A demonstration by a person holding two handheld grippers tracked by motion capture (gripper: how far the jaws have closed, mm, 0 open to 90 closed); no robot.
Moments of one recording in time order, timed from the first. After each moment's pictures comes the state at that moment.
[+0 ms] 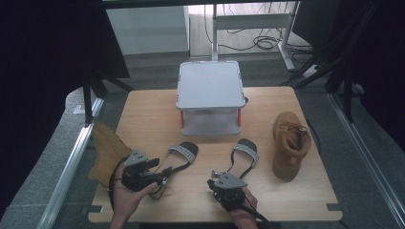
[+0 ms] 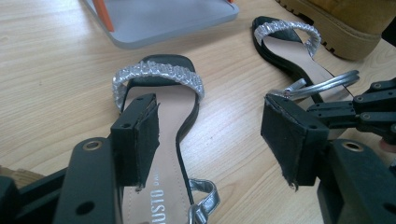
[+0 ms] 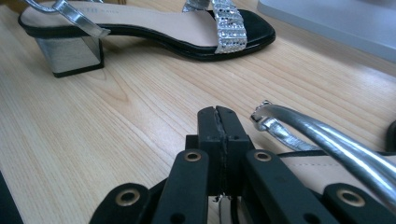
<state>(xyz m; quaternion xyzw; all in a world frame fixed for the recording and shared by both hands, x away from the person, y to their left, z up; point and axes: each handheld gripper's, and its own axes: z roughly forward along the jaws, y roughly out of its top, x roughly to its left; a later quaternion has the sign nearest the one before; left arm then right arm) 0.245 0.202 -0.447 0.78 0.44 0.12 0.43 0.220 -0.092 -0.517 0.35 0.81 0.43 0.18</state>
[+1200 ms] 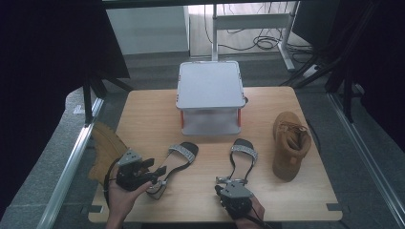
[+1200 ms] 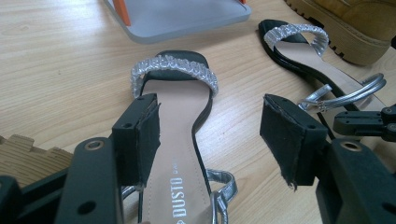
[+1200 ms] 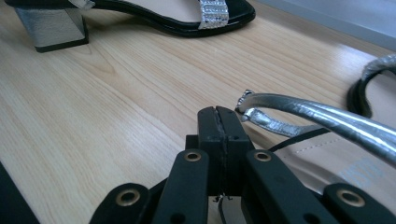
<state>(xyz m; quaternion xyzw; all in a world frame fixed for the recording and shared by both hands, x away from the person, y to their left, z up) 0.245 0.217 -0.450 0.77 0.46 0.12 0.43 0.198 -0.109 -0.523 0.37 0.81 0.41 0.21</state>
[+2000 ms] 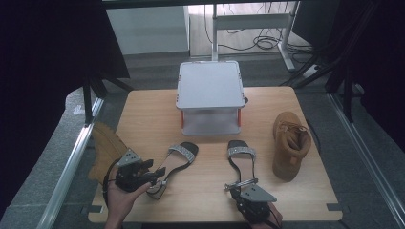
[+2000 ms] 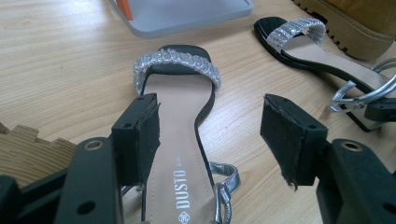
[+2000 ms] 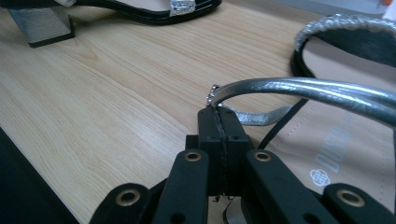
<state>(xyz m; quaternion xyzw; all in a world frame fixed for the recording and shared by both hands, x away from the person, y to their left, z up) 0.243 0.218 -0.452 0.77 0.47 0.12 0.42 0.186 -0.156 -0.522 0.40 0.79 0.42 0.19</state>
